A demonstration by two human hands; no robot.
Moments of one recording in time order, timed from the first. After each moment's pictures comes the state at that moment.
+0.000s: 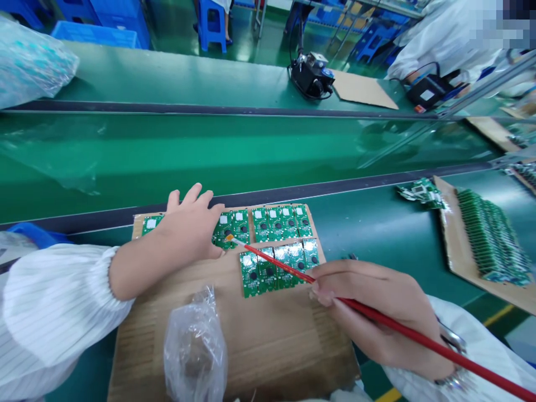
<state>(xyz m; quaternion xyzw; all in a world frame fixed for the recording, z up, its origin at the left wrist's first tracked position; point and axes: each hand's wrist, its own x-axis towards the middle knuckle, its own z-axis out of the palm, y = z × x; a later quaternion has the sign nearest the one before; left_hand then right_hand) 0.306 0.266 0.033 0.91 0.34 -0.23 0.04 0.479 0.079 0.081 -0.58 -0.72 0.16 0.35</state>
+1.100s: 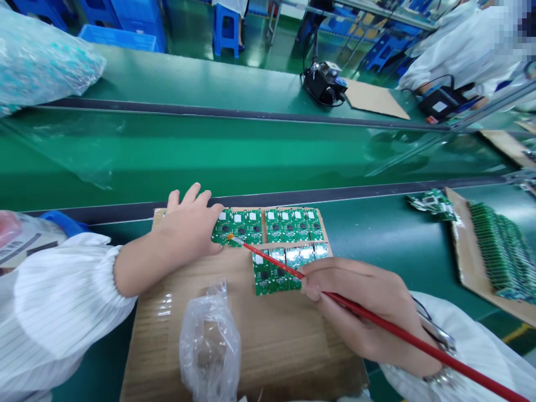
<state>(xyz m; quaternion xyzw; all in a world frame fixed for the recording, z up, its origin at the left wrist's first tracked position) 0.256 0.273 0.027 0.92 0.35 -0.16 0.03 0.439 0.099 0.080 -0.57 -0.74 0.17 0.33</state>
